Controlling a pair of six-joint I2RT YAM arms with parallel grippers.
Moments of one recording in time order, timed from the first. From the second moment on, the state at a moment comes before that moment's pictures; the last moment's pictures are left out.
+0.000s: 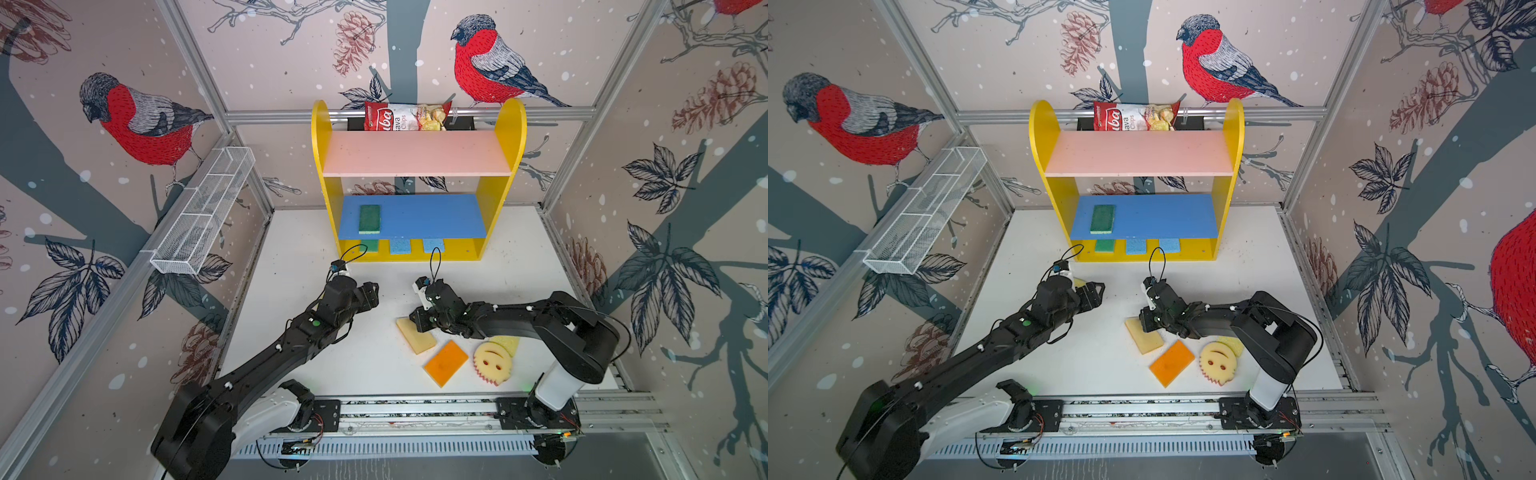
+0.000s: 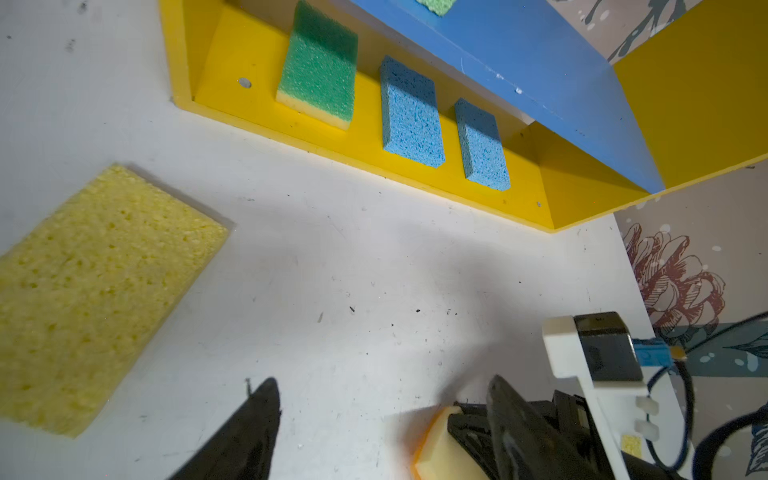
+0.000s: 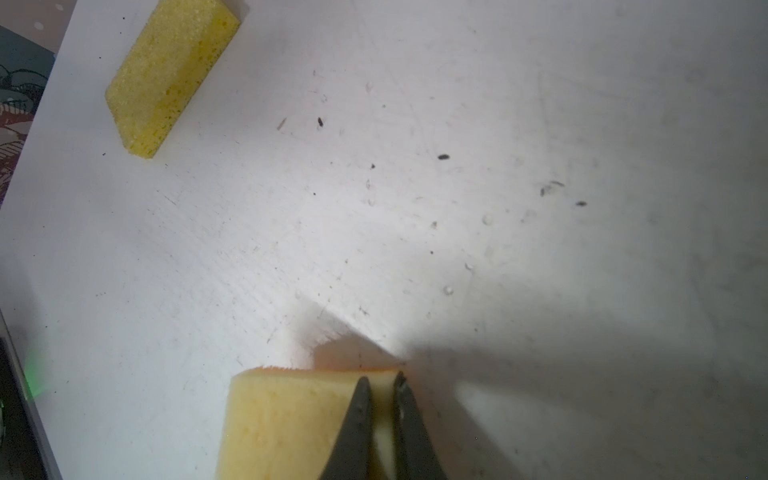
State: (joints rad) left arm -0.57 1.01 0.53 -0.09 -0.11 -0.73; right arm 0.89 1.69 0.74 0.14 -0.15 0.47
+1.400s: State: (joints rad) left arm -0.68 1.24 0.60 0.23 0.20 -0.72; right arm 0.85 1.40 0.71 0.21 0.03 0.41
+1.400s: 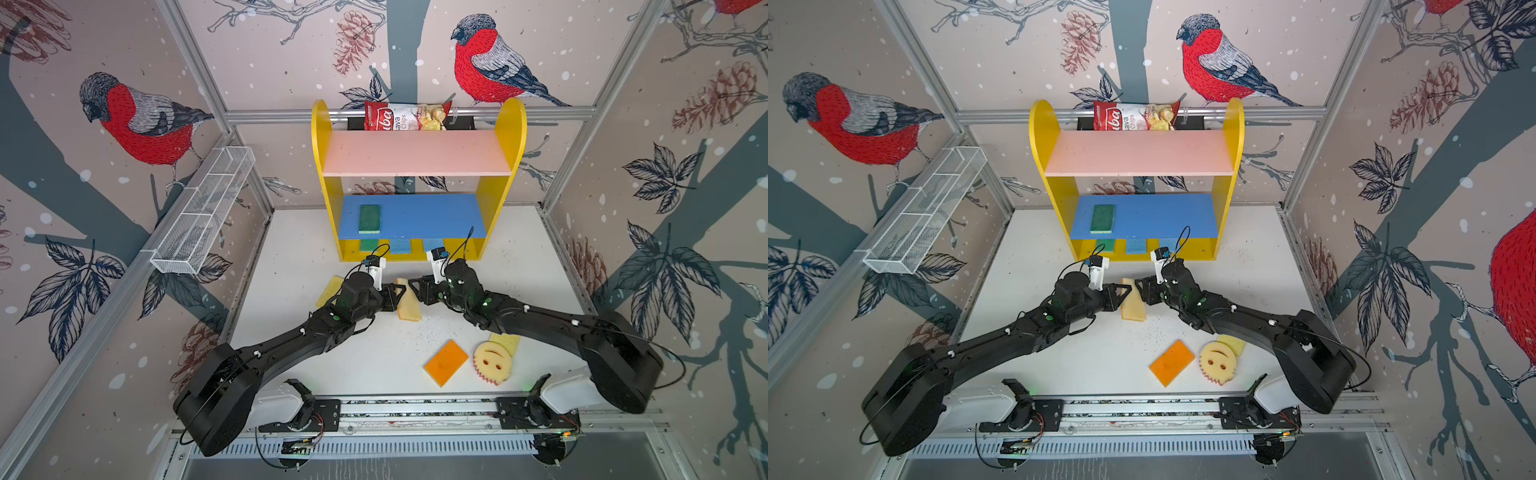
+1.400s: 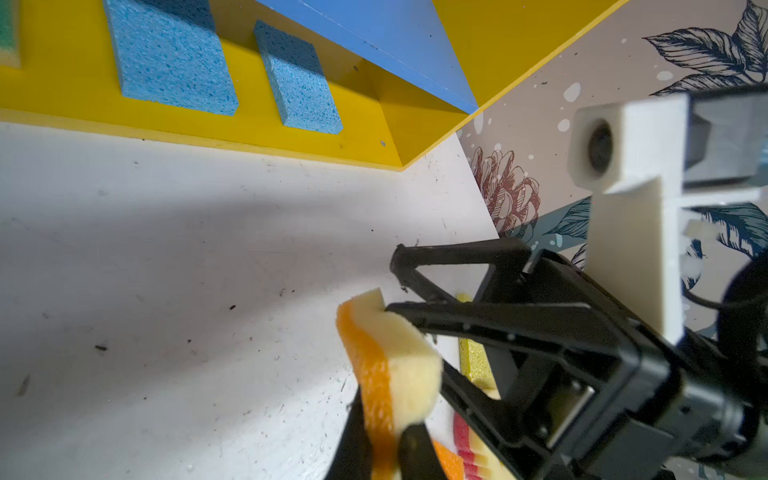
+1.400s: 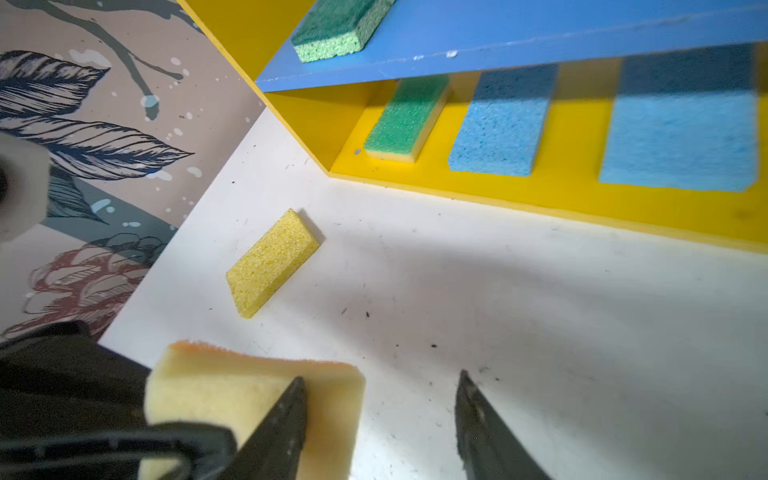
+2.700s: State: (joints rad) left arm -0.61 1.24 0.69 0.10 0.21 -0.72; right arm 1.17 1.49 0.77 0.28 0.50 0.03
